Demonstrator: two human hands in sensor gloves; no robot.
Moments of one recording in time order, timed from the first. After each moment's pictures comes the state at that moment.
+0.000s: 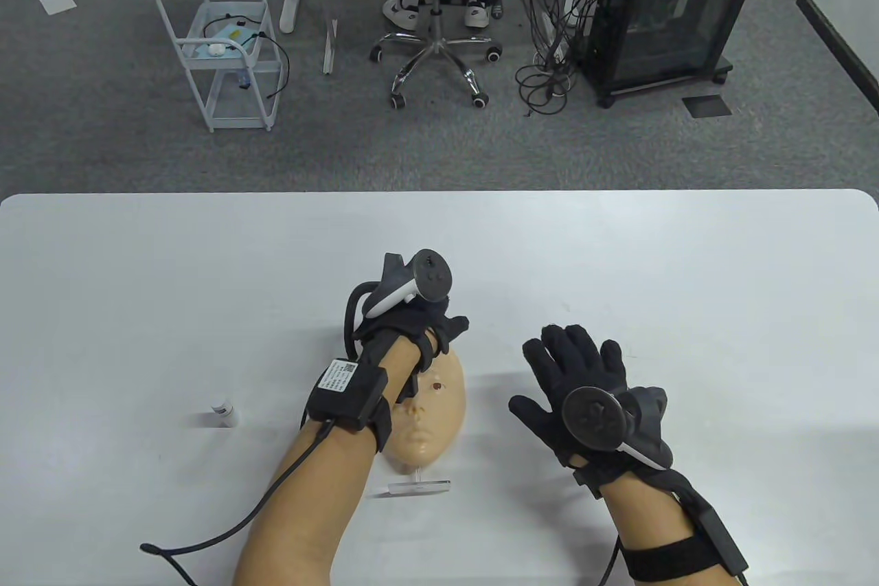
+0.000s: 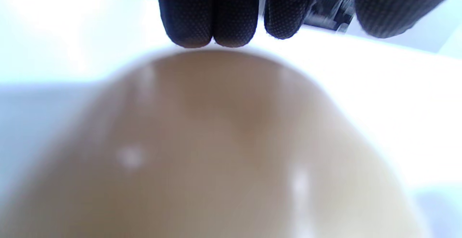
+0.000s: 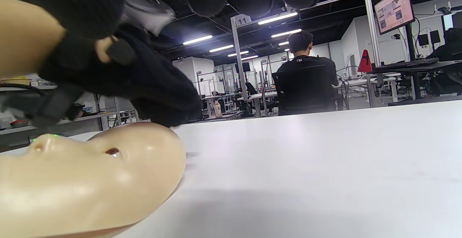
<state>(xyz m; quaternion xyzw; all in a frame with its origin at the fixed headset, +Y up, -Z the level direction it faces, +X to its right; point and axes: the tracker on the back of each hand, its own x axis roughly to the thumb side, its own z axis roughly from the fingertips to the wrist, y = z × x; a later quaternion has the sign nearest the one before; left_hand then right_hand) -0.095 -0.689 -0.435 -0.15 -0.13 0.12 0.97 0.158 -0.684 -0.281 0.17 -0.12 0.97 0.14</state>
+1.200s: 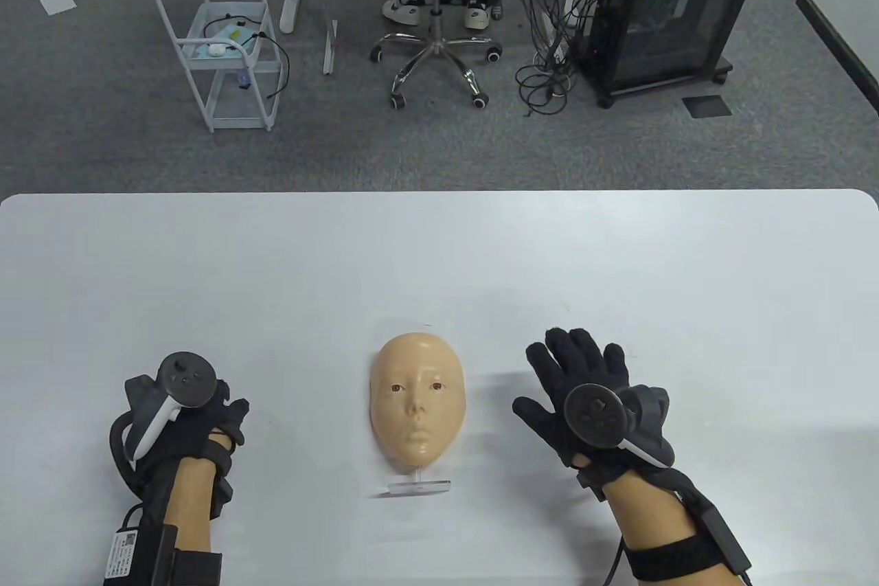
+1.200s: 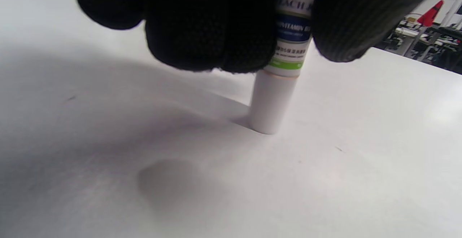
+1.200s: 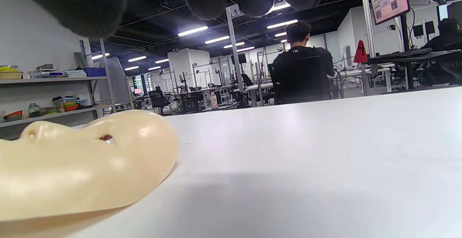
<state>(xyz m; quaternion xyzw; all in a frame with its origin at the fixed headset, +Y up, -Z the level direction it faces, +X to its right) -0.345 -0.723 -0.299 -0.13 0.13 0.14 0.97 0.164 -0.688 -0.283 0.16 -0.09 0.97 0.14</state>
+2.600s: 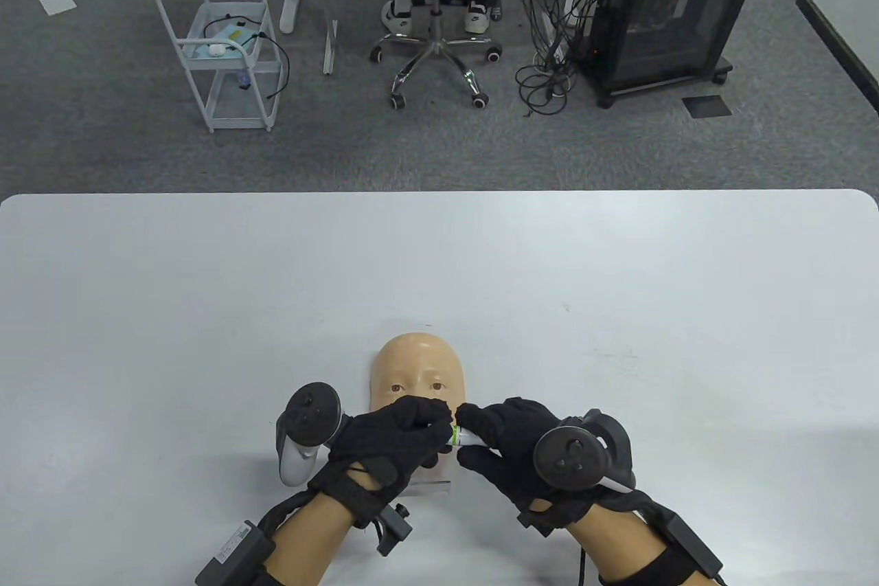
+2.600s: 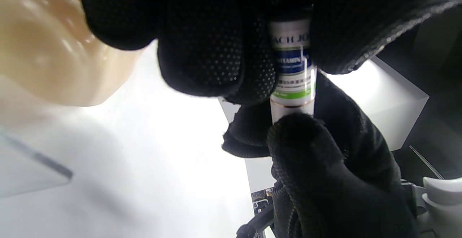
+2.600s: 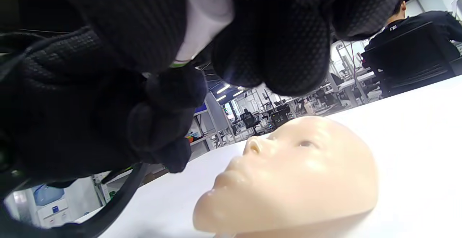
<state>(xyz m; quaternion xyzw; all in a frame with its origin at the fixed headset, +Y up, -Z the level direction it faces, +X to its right) -0.142 -0.721 -0.270 -0.12 -0.21 0.60 0.76 0.106 -0.679 -0.246 0.32 -0.09 0.89 0.31</state>
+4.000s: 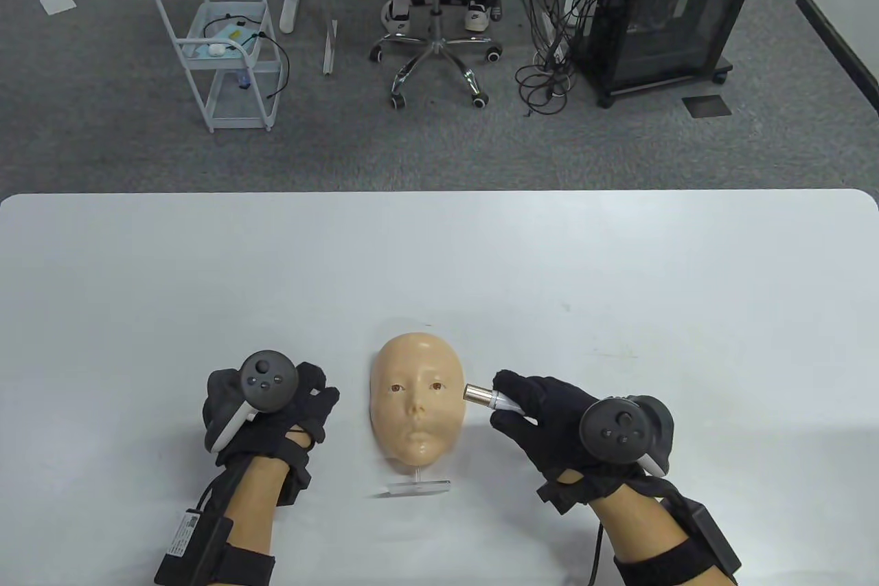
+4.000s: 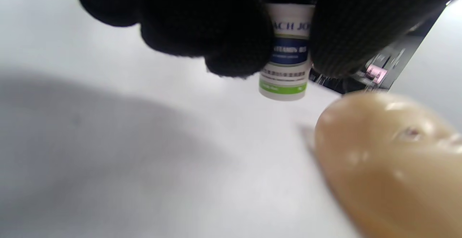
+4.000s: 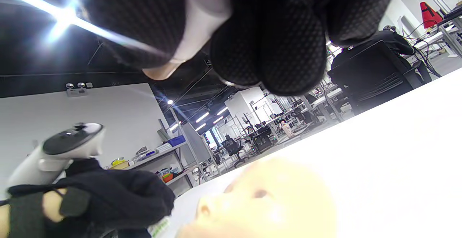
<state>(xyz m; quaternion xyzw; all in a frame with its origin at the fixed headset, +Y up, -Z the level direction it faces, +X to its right) -0.248 -0.729 -0.316 -0.08 -0.02 0.21 0.97 0.147 -0.681 -0.268 0.25 -0.12 0.89 0.35</state>
